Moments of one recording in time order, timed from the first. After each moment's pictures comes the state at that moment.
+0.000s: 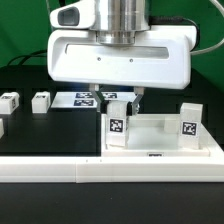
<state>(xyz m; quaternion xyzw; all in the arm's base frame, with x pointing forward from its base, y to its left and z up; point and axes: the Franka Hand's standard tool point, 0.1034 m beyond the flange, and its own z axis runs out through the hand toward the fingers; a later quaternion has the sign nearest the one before) 0.614 0.004 0.083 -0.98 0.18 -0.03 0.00</state>
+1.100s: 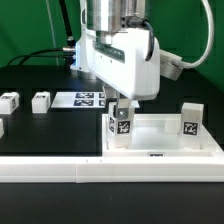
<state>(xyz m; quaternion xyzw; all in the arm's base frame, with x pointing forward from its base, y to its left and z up) 0.610 0.001 0.081 -0.78 0.62 -0.03 0.01</state>
